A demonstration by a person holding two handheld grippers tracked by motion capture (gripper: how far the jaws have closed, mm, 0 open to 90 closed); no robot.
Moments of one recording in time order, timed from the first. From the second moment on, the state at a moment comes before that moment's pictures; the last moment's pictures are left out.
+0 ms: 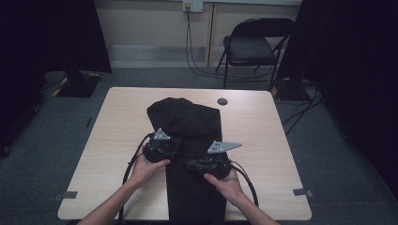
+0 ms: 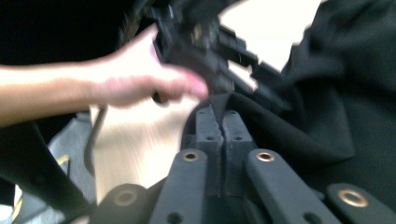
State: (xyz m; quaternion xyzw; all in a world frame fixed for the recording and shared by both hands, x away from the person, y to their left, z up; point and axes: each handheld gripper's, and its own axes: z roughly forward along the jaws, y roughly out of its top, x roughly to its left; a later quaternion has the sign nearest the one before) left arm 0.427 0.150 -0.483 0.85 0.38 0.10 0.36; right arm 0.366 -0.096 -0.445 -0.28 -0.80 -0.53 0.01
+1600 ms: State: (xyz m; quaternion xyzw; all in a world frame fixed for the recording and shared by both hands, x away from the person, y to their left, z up) left arm 0.444 0.155 -0.445 0.80 0.37 0.15 0.45; right arm 0.446 -0.170 -0.447 -0.37 -0.81 -0.43 -0.17
